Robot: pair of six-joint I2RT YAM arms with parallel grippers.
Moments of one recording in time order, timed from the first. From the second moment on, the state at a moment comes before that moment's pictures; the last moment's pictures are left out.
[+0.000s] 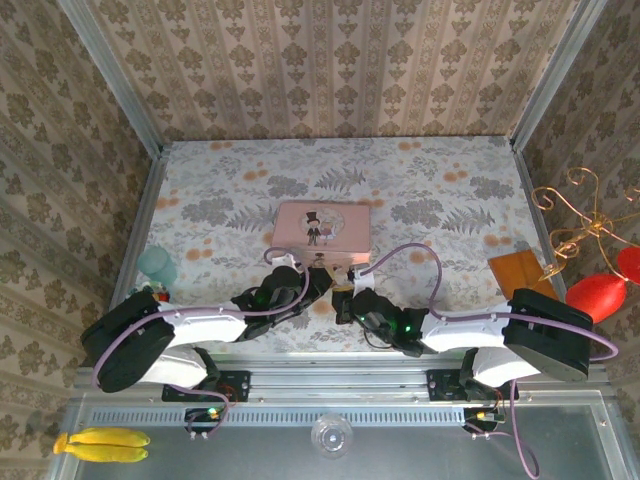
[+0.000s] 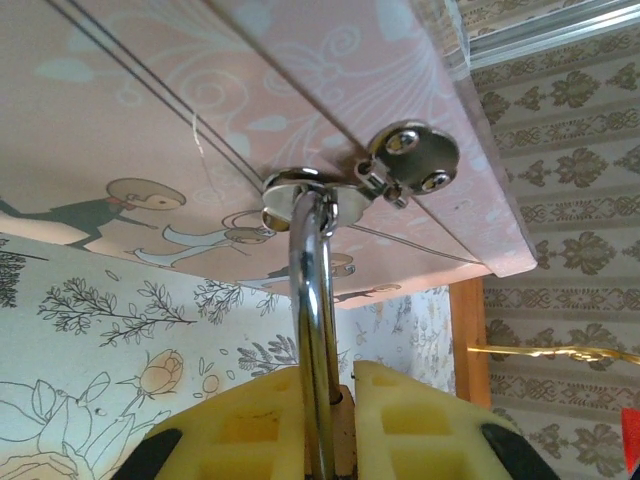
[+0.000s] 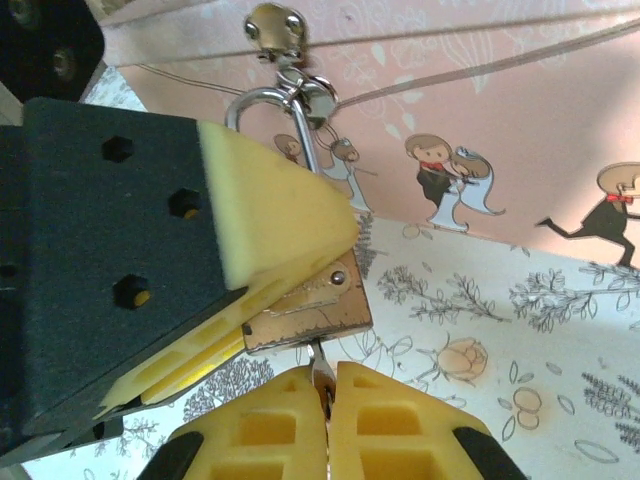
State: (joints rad) left arm -0.99 1.34 0.39 0.52 -0.08 -1.29; right arm 1.09 1.37 0.44 0.40 0.39 0.77
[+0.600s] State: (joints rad) left arm -0.86 1.37 0.41 0.27 -0.10 -1.03; right arm 0.84 1.25 0.49 0.08 0.09 0.80
